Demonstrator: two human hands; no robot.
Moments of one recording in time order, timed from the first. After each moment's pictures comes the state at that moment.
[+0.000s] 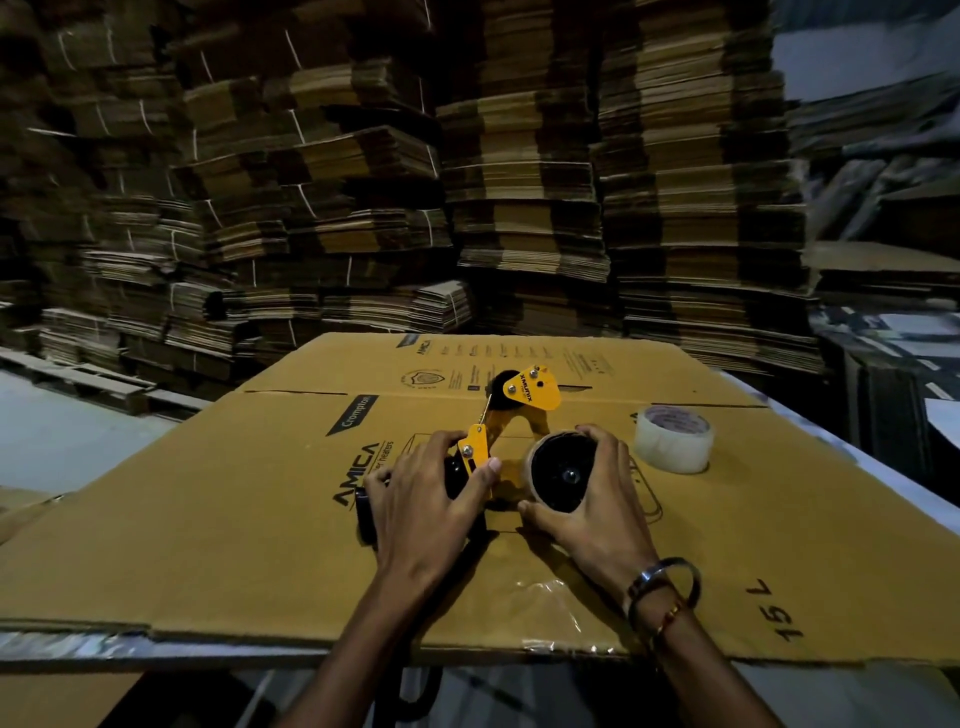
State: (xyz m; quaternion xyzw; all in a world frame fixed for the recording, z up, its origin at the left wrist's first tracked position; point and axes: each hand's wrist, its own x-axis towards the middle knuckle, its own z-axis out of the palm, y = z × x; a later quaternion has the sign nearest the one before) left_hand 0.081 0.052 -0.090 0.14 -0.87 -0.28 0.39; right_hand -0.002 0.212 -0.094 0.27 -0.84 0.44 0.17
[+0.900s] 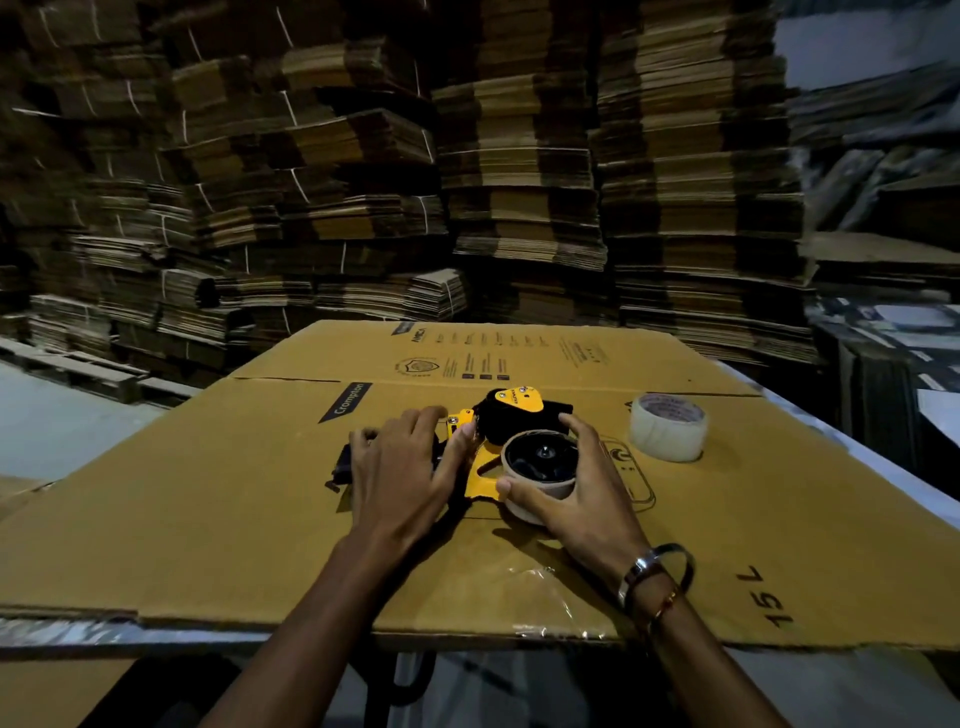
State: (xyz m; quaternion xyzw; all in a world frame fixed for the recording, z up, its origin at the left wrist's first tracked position) left_hand 0.064 0.025 -0.088 0.13 -0.91 -0.13 0.37; right_hand 0.004 0.213 -0.090 0.28 -0.82 0.50 0.07
